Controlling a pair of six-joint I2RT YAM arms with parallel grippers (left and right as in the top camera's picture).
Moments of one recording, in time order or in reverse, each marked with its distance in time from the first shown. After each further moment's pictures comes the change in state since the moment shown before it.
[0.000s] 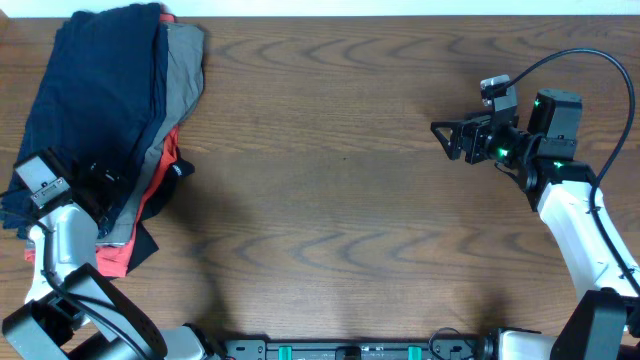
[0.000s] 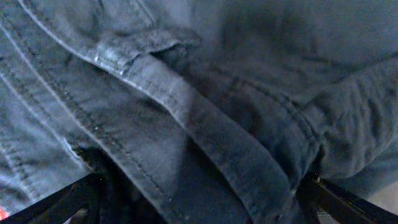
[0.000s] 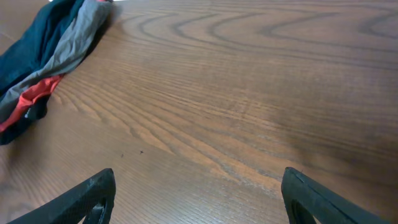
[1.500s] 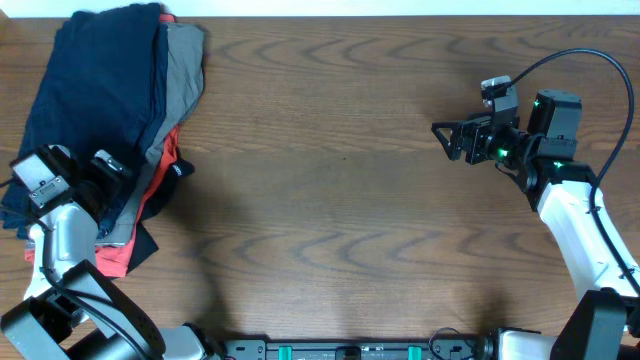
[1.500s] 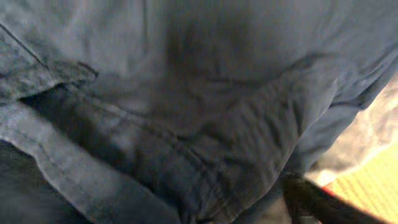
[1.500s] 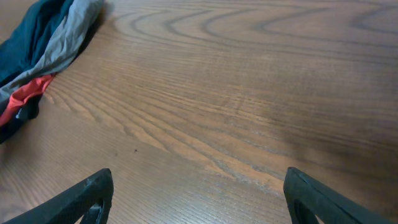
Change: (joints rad) left arm 0.001 0.013 0.000 0.106 0.209 0.026; right arm 0.000 0.000 0.000 -0.010 0.023 0.000
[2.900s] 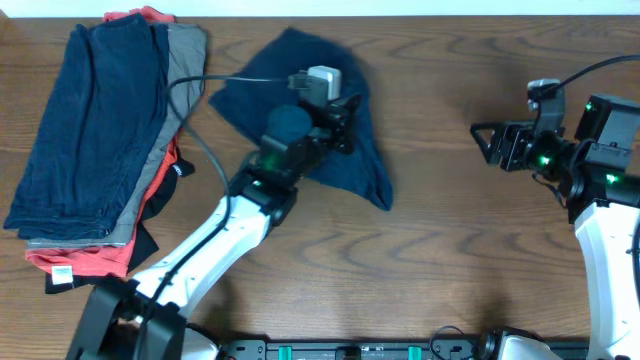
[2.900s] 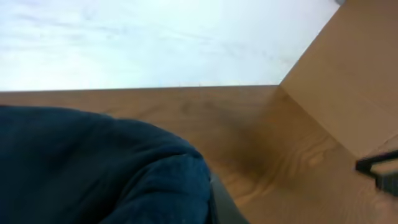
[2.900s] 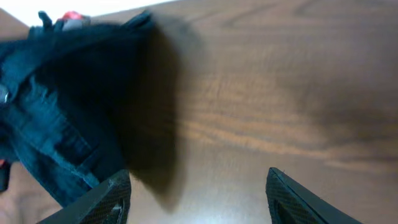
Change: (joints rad) left arm -1.181 -0.043 0.041 0.654 -0.069 -0.082; right arm -0.123 -0.177 0.113 -0.375 0.002 0.006
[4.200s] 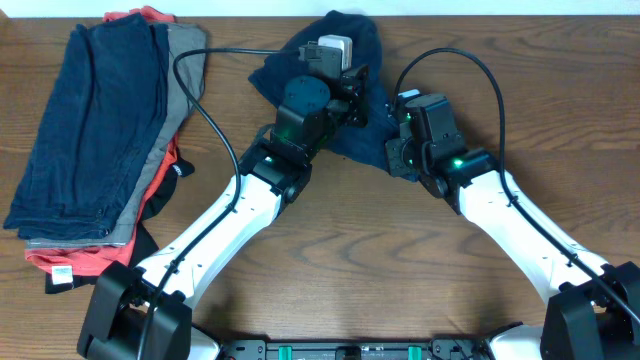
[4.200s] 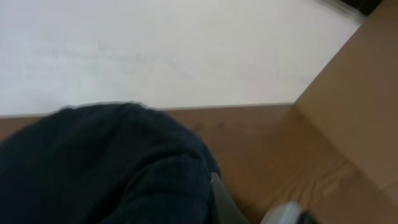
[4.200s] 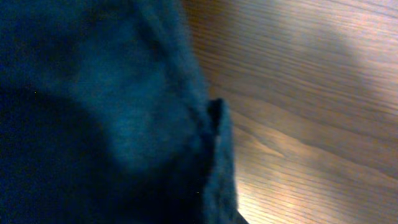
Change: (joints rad) left arm -0.018 0.066 0.190 -0.151 -0.102 -0.001; right arm 0.618 0.263 0.000 0.200 0.640 0.162
